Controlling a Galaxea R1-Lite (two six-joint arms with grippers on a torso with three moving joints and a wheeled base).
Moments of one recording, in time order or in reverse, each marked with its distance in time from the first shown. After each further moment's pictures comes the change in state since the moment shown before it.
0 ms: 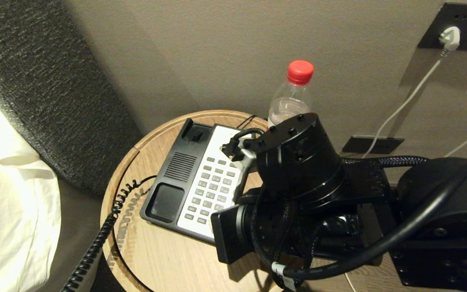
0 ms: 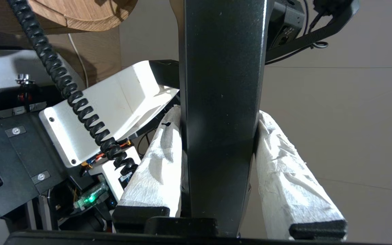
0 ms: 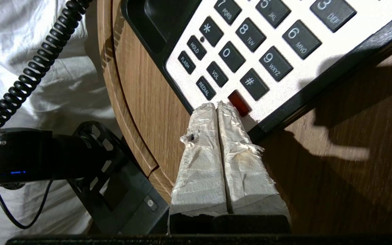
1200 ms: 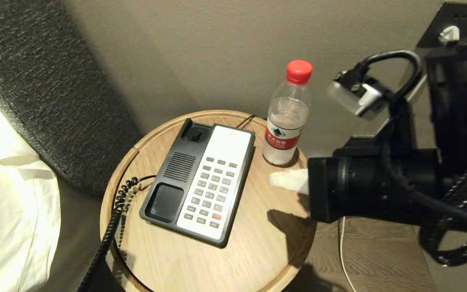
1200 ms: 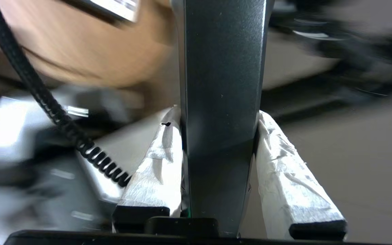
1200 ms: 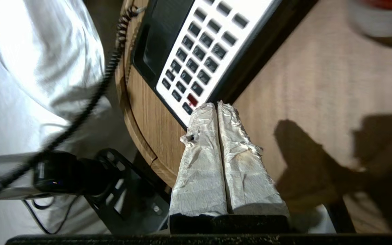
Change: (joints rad) left arm 0.004 0.338 -0.002 -0.142 0.111 0.232; right arm -0.089 -0.331 0.099 0.066 -0.040 0.035
